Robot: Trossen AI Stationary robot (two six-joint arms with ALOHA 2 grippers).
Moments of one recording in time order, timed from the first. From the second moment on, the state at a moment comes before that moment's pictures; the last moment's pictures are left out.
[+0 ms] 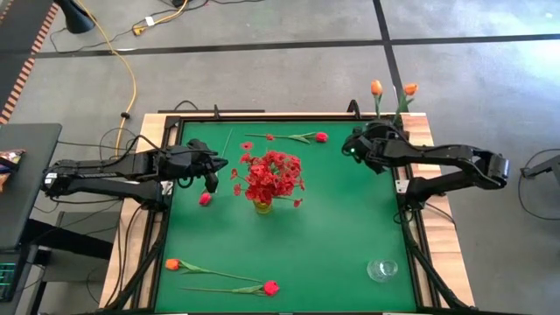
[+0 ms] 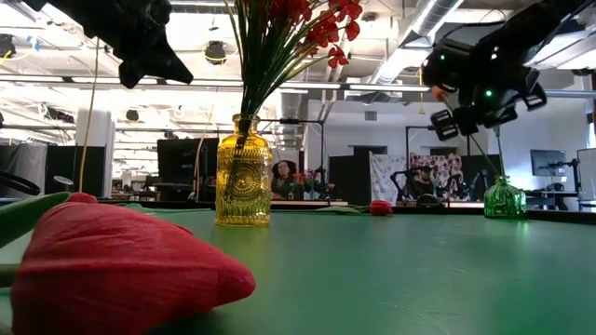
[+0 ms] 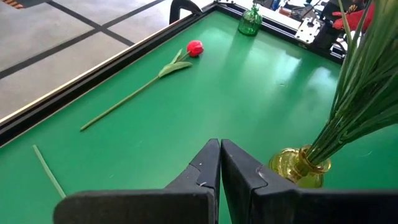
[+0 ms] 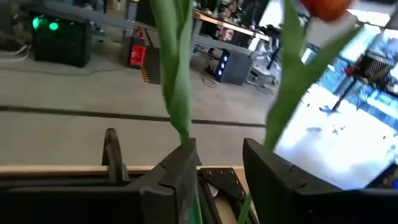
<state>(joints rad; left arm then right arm) 0.12 0.74 0.65 -0.41 -0.29 -0.37 -0.44 1.20 0.59 -0.43 1.41 0.74</state>
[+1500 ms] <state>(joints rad) 0.12 0.79 0.65 -0.57 -0.20 -0.35 0.24 1.20 0.77 -0.43 1.02 0.74</state>
